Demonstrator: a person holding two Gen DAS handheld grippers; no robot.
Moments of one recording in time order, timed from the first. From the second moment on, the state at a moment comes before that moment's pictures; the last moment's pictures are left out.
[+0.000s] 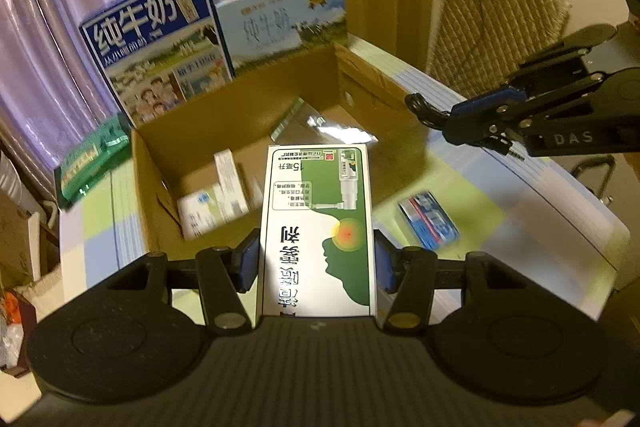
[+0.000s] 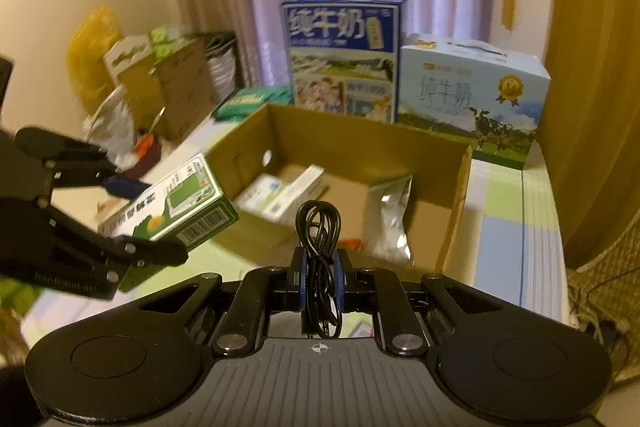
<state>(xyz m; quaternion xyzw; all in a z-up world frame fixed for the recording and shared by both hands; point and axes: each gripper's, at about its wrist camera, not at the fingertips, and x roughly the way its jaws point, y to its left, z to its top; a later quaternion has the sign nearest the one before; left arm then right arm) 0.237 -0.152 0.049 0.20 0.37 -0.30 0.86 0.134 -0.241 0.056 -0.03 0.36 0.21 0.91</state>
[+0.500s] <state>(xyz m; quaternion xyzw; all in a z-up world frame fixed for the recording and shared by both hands) 0.345 -0.157 0.050 0.17 0.37 -0.26 0.88 0.226 -0.231 0.044 -0.01 0.37 0.19 0.91</state>
